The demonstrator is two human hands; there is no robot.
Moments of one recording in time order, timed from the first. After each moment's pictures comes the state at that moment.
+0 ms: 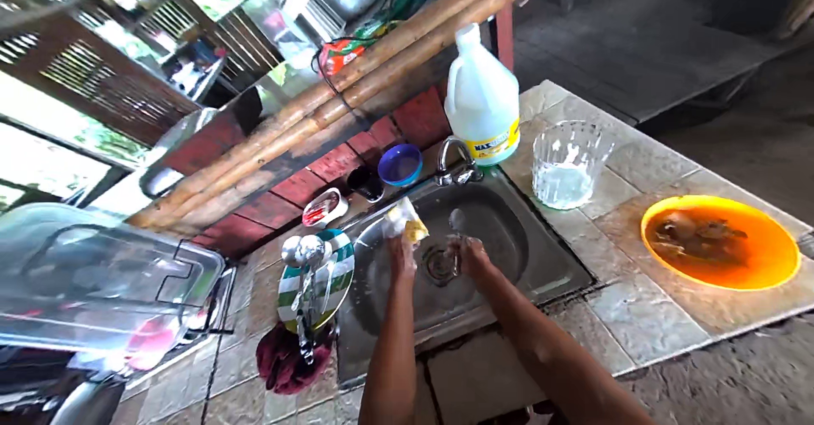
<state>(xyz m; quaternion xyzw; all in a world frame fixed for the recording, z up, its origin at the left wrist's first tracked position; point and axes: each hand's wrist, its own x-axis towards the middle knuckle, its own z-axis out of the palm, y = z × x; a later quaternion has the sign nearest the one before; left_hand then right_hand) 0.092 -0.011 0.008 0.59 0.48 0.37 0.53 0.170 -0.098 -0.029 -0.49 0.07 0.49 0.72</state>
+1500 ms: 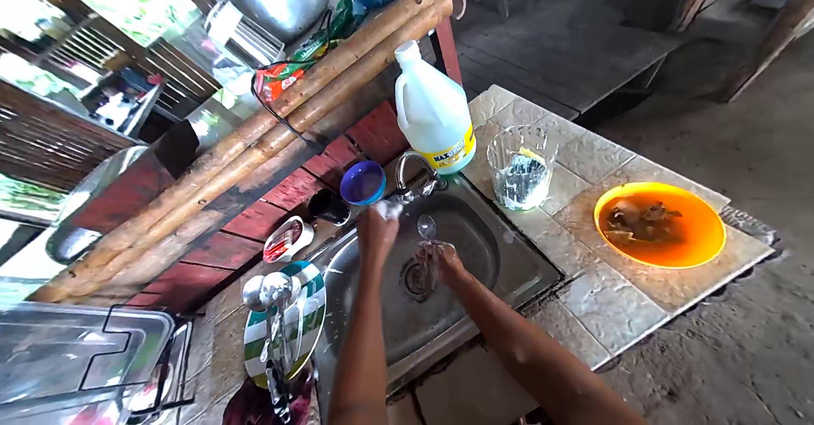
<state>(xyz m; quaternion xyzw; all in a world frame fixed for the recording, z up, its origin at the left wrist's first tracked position) 0.143 0.015 0.061 0.90 0.37 0.07 0.21 0.183 -0.093 -0.037 -0.51 0.05 0.47 0.72</state>
